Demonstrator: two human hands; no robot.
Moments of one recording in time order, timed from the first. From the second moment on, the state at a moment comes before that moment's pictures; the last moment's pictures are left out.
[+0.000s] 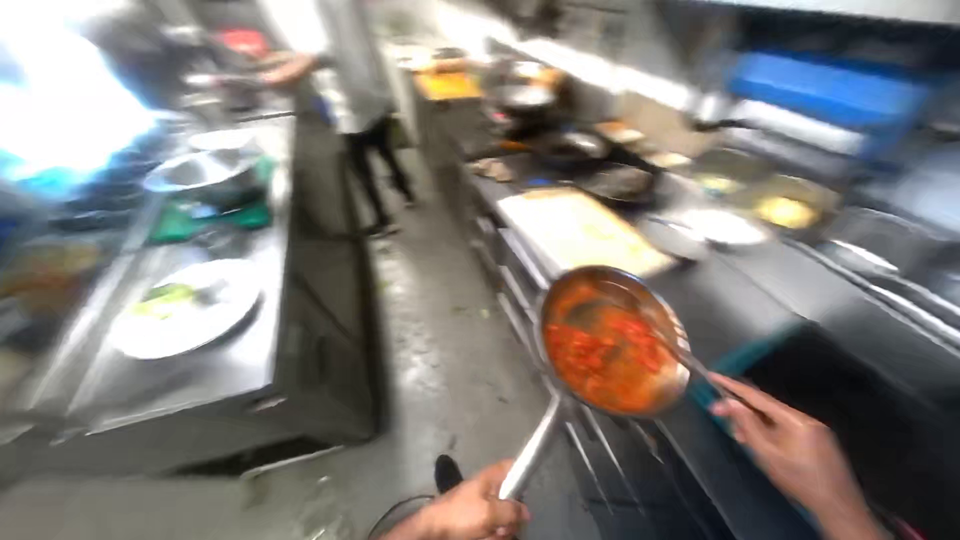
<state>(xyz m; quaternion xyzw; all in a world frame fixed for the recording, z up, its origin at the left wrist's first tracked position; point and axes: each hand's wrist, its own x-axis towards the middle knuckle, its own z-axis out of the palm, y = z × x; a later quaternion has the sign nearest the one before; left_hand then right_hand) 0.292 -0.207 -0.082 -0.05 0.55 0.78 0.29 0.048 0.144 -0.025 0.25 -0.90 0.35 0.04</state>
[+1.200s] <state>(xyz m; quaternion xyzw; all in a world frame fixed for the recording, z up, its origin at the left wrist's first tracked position) 0.153 -0.409 -0.103 -0.49 0.33 0.79 -0.17 -0.107 -0.410 -0.035 0.43 -0.70 0.24 -0.52</state>
